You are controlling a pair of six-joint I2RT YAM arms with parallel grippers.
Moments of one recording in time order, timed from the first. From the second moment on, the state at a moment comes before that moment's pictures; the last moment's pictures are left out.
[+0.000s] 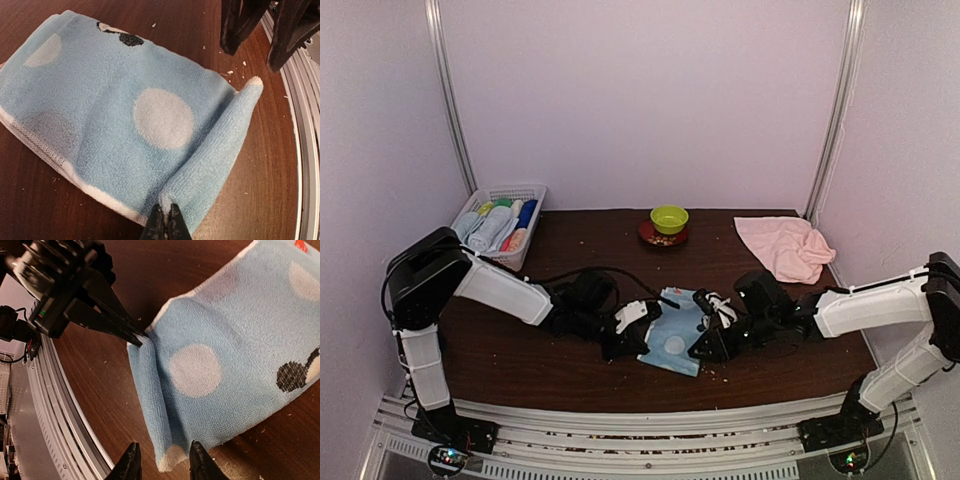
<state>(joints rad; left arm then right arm) -0.88 1.92 0.96 0.13 0.51 0.26 0.82 1.43 0.62 0.00 -0.39 0.39</state>
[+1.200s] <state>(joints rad) -0.88 1.95 0.99 0.13 0.49 0.22 0.81 1.59 0.61 0.15 -0.44 0.42</state>
